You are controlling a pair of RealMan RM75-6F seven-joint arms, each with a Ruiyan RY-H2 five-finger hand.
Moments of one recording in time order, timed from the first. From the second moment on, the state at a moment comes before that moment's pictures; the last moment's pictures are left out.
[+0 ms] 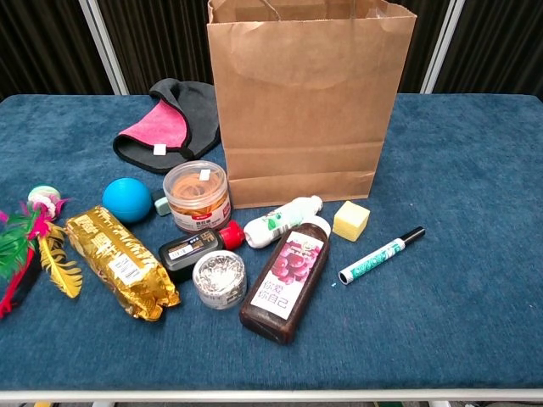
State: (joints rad) left arm -0.23 -1.33 0.01 -1.15 1.61 1.41 -0.38; right arm 0.33 -1.19 0.20 -1.91 -1.37 1.53 -0.44
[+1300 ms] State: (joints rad) left arm -0.54 -1.29 0.10 -1.45 1.89 1.12 -0.12; right arm 0.37 -1.04 0.24 -2.04 -1.20 1.41 -0.45
